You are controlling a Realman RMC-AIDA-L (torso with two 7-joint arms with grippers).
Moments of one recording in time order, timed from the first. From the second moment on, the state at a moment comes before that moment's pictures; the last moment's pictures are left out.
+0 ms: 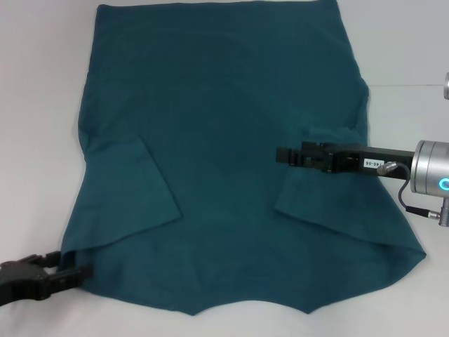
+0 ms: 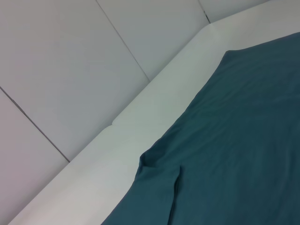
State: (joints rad) left arm -0.26 -2.17 0.43 0.85 2.23 1.45 -1.64; right arm 0.61 2.09 -0.87 -0.61 -1.85 -1.22 1.84
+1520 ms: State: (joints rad) left arm -0.33 -2.16 0.52 0.85 2.25 1.48 -1.69; right arm 0.60 2.08 -0.84 -0.61 -1.85 -1.23 1.84
